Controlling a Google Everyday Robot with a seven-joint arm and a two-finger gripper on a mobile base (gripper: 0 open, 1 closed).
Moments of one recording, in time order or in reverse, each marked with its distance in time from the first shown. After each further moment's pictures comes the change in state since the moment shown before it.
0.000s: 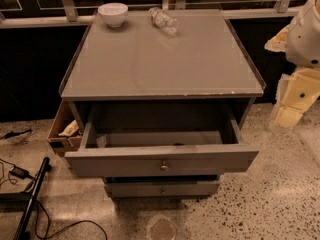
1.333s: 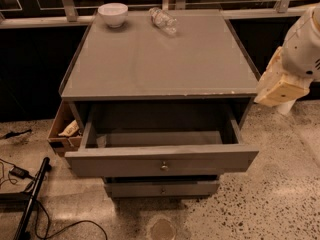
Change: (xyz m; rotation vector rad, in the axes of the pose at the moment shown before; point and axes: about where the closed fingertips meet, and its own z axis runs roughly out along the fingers) arm -0.001 0.004 0.012 0.014 -0.035 0.008
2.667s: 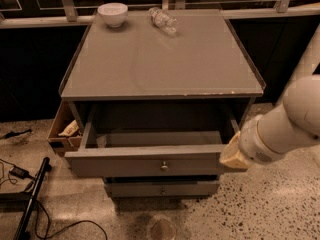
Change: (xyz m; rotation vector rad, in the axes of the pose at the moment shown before) arm 0.030 0.065 0.192 -0.100 -0.140 0.129
